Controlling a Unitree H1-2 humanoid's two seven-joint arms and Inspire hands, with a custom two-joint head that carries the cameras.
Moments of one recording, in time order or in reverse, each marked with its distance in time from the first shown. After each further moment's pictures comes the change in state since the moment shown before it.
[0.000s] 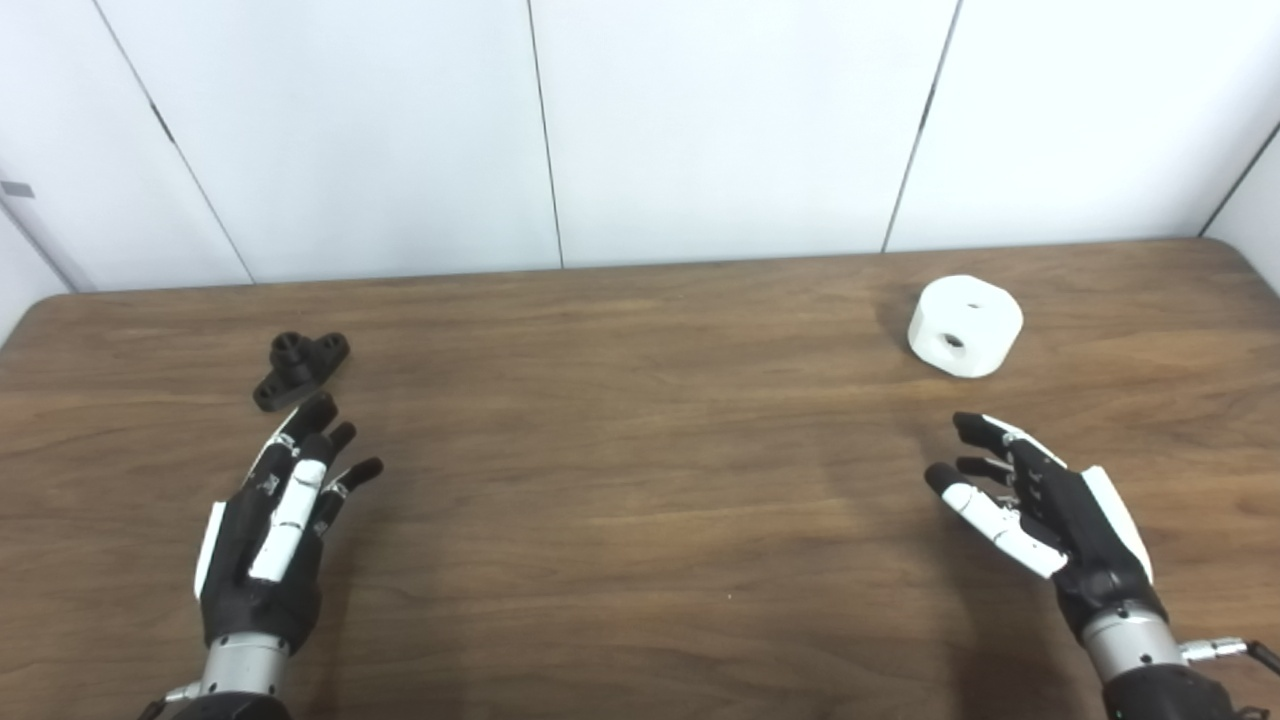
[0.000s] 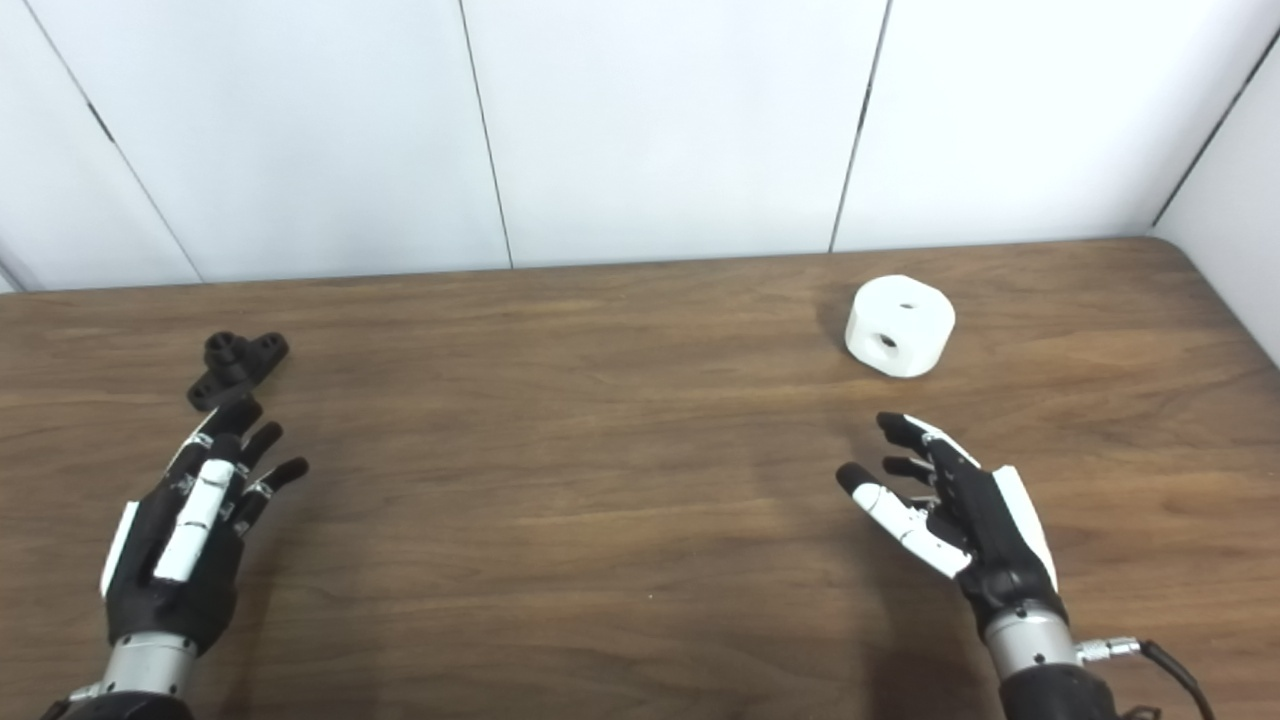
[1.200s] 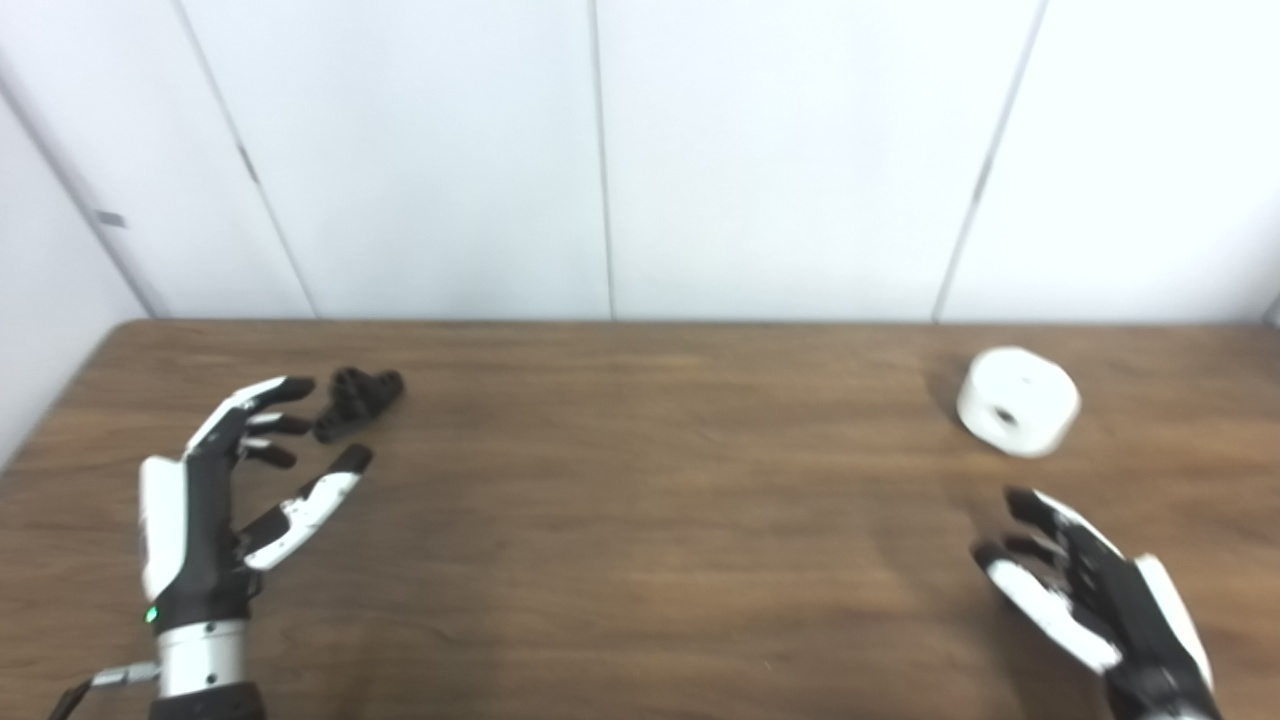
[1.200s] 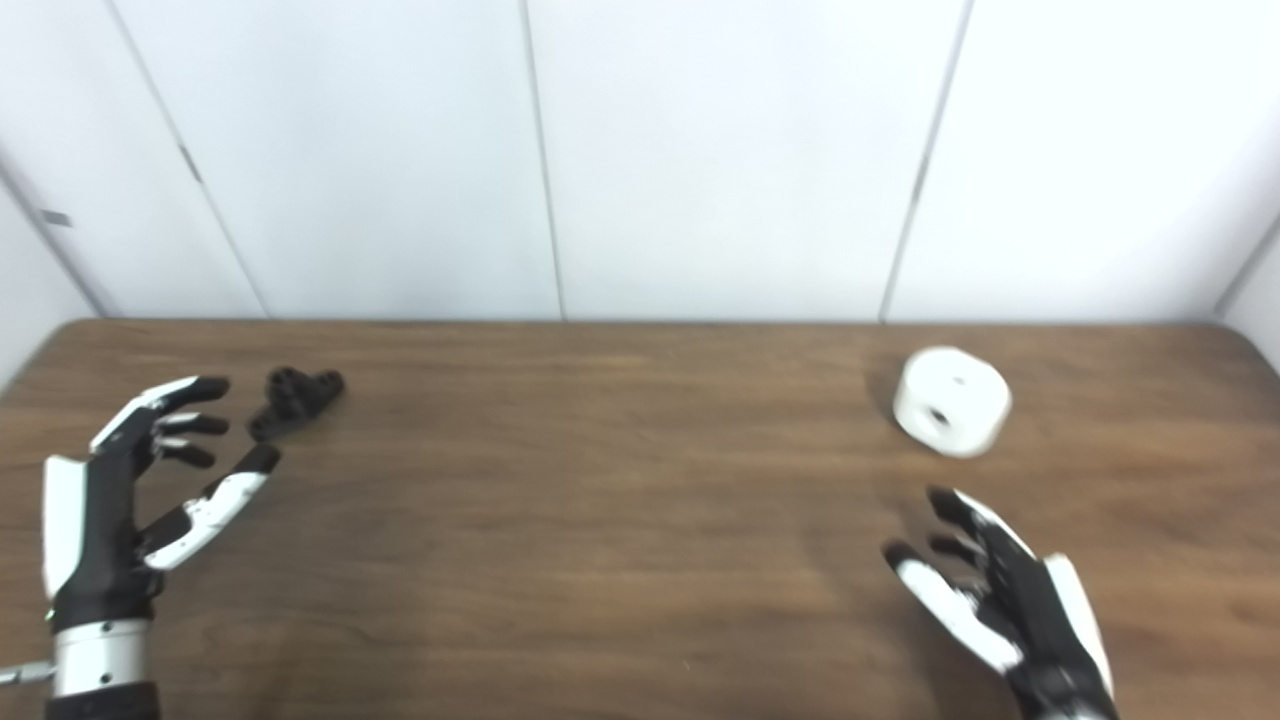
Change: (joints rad) left arm -0.080 0.125 0.024 0.024 0.897 -0.358 0.271; right arm -0.010 -0.030 0.030 0.087 0.069 -0.073 -0.074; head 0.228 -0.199
